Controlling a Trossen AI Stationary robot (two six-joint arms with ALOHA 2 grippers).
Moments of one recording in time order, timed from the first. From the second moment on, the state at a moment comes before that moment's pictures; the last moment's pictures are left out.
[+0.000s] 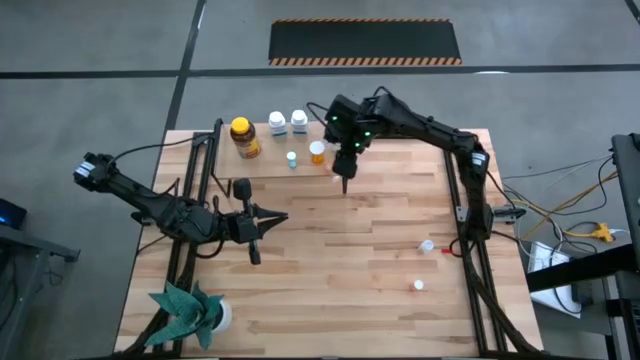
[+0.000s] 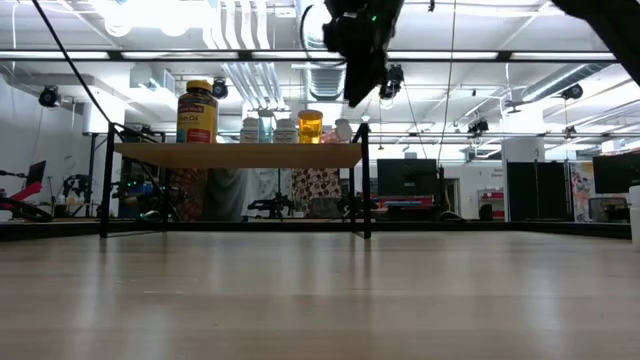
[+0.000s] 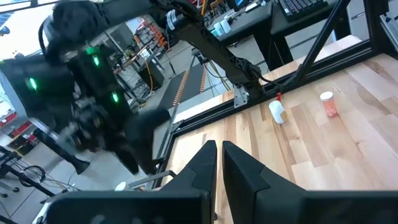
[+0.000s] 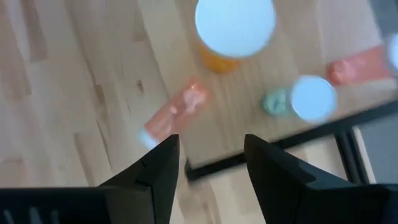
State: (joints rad) left arm -0.46 1.04 0.93 -0.06 -0.72 0.40; right arm -0.38 1.99 2.16 -1.32 -0.08 -0.09
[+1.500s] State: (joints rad) left arm 0.19 1.62 1.12 -0.02 -0.27 0.82; right arm -0.17 1.30 1.30 -0.98 -0.14 0.05
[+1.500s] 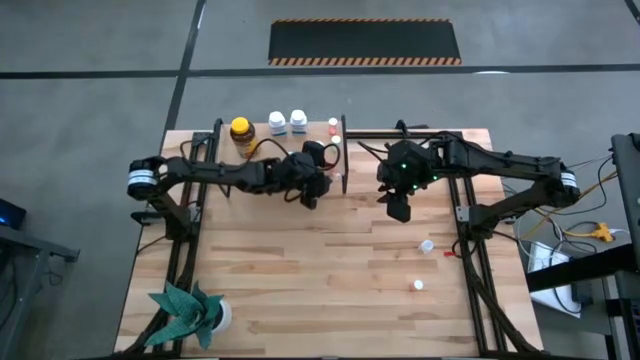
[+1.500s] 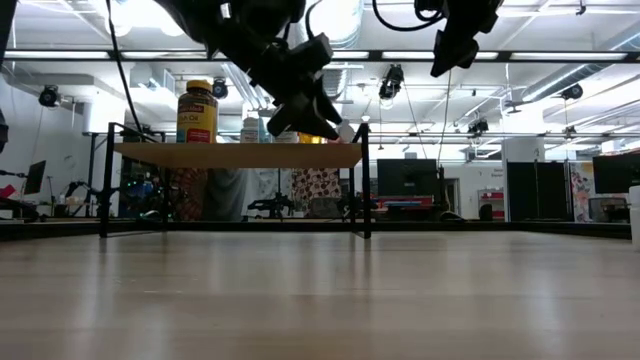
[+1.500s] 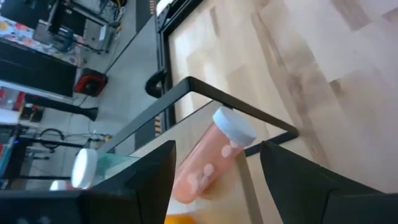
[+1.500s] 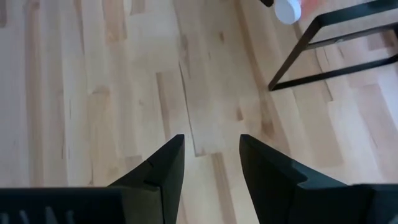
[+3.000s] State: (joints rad) left arm 0.11 1.60 1.11 0.11 -0.27 0.73; right arm -0.15 1.30 1.29 -0.90 -0.14 -0.01
